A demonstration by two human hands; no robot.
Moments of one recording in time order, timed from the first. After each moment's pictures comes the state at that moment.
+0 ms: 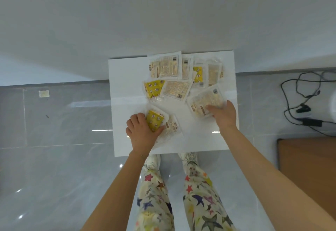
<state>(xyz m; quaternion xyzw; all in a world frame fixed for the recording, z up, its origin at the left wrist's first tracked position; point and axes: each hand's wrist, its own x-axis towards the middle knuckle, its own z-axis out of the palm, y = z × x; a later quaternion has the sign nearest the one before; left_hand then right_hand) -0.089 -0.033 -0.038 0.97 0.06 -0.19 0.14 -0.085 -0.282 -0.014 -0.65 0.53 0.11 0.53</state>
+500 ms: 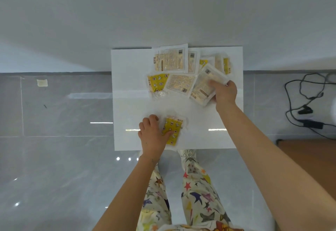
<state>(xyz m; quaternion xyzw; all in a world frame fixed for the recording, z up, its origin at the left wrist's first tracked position) -0.113 -0.052 -0.033 0.93 0.10 -0.28 0.20 -0.023 -0.272 -0.017 -0.55 0.56 0.04 0.61</state>
